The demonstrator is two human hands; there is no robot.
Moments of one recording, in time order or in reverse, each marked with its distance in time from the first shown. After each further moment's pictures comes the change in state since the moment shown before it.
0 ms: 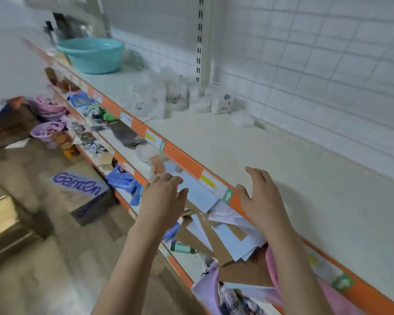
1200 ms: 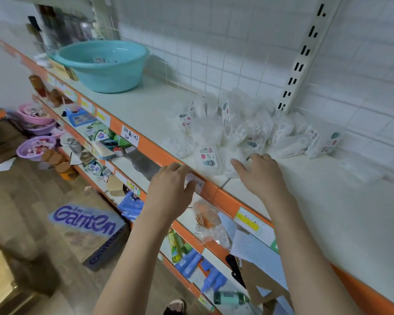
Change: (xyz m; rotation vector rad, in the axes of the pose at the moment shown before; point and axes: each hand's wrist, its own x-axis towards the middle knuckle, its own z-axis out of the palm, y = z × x) left_hand 0.281 -0.252 -0.036 -0.112 0.015 0.129; right_hand 0.303 -0.178 0.207 -0.231 -0.133 0.252
